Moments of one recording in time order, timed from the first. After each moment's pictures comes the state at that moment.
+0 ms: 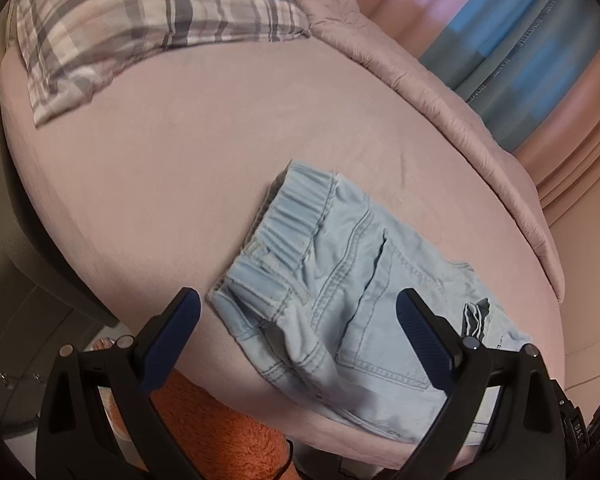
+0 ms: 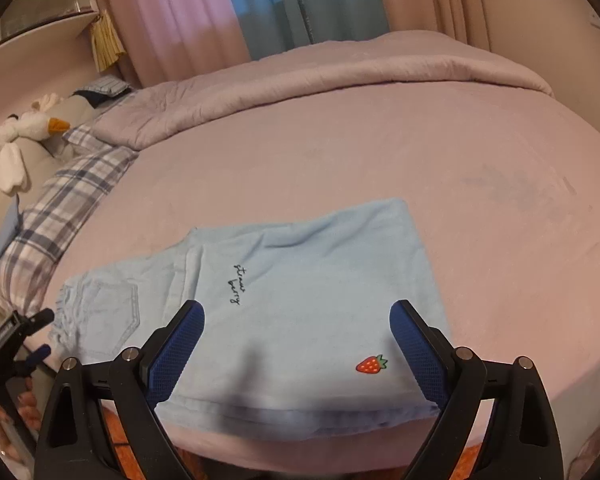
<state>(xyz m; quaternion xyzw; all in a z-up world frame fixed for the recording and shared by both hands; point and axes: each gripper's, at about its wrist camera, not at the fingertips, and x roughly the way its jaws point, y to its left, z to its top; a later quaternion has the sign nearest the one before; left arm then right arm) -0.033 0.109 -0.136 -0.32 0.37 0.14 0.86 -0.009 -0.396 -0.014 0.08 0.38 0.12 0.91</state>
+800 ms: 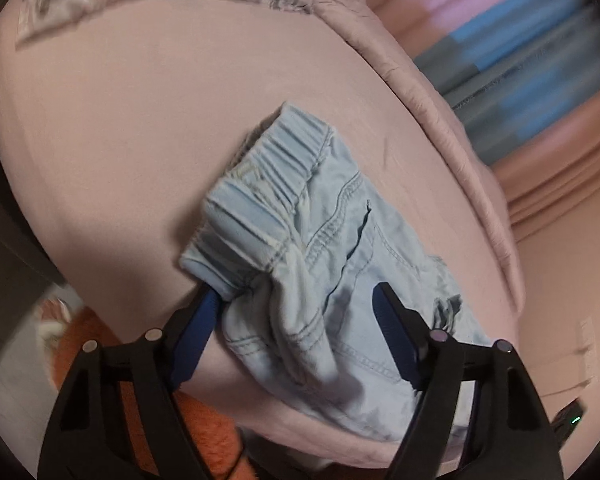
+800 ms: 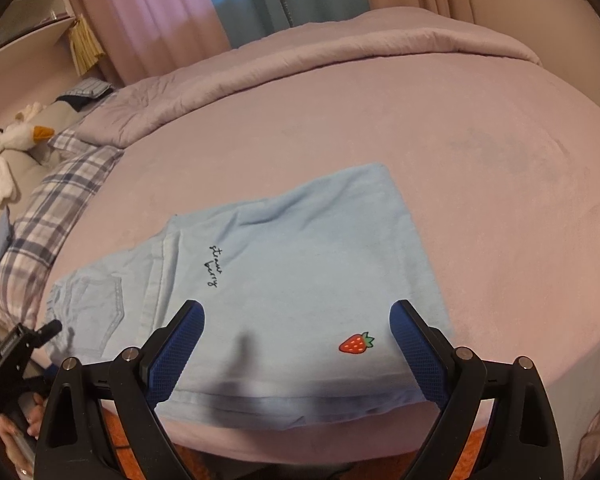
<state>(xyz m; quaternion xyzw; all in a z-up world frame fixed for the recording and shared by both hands) -0.041 0.106 -0.160 -0.42 0.36 0.09 0.83 -0.011 -0.405 -0.029 0.11 0.41 0.10 0.90</state>
